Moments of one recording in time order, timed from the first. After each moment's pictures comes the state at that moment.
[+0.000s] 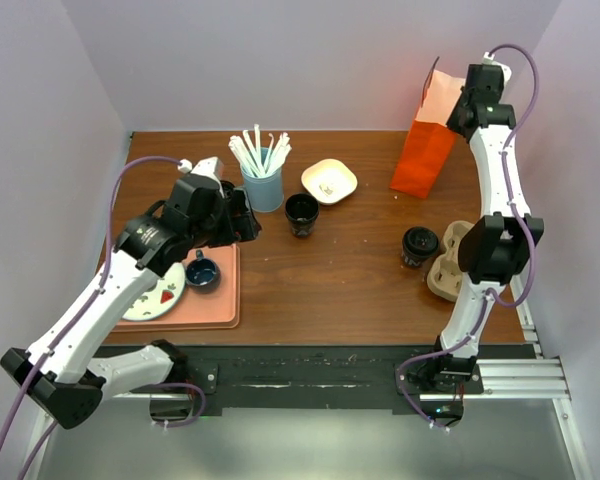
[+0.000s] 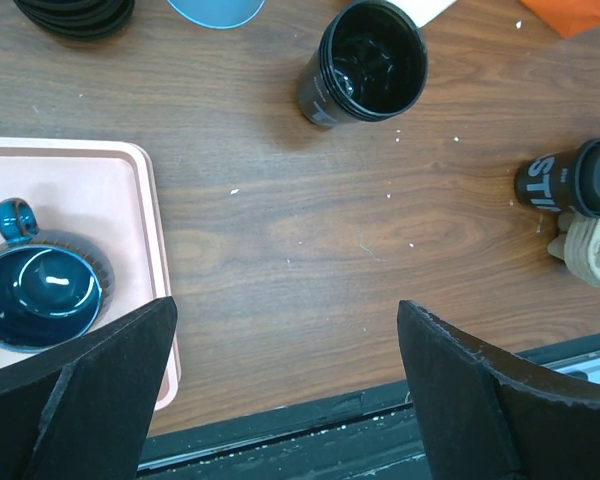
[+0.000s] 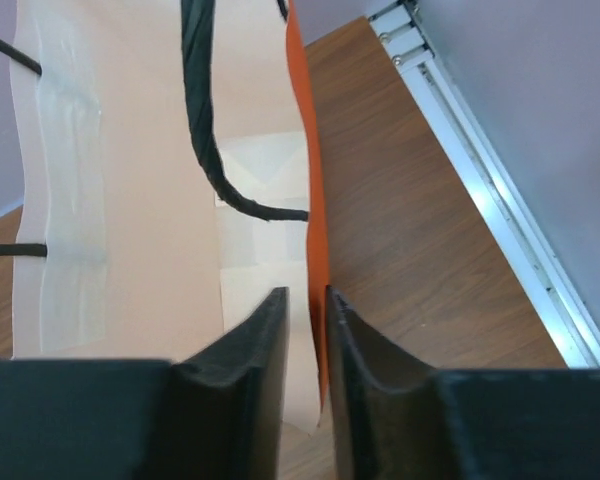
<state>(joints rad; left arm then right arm) -0.58 1.11 1.26 -0.89 -0.15 -0.64 -0.07 2.03 2.18 -0.77 0.30 0.32</state>
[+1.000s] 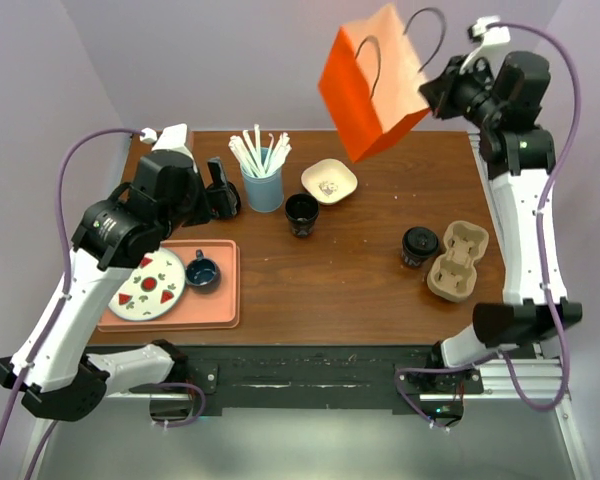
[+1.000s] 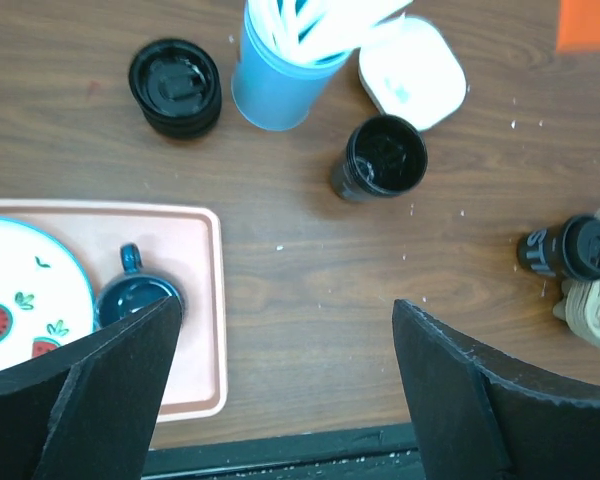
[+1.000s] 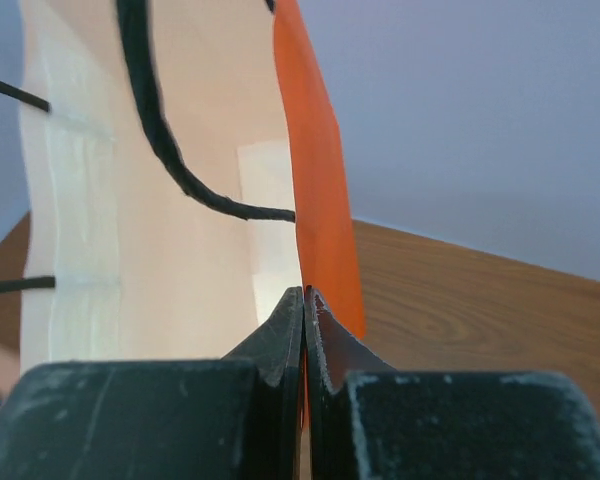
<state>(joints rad) -0.58 1.14 1.61 -1.10 -0.33 -0.58 0.02 1.58 2.02 -0.56 -0.32 0.09</state>
